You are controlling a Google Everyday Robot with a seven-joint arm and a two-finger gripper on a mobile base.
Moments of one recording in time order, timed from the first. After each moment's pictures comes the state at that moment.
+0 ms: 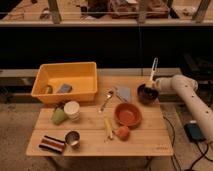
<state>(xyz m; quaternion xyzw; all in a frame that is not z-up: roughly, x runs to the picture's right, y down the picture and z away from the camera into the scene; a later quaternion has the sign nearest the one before) 0.298 -0.024 0.921 0.12 -0.13 -0.61 0.77</state>
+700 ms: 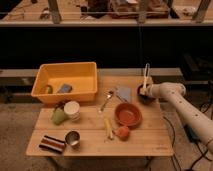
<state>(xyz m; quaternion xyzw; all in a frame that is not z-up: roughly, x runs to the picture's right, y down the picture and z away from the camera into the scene) 0.273 0.017 0.951 0.09 -0.11 -0.66 0.74</state>
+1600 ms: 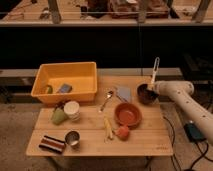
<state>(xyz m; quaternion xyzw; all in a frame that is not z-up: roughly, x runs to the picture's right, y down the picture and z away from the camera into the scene) 0.318 -0.023 0.938 0.10 -0.04 -0.66 0.75</state>
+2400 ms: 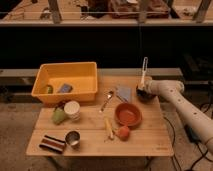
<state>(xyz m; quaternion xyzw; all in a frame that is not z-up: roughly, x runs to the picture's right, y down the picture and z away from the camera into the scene) 0.259 -0.013 0.933 0.14 -0.09 -0.67 0.72</state>
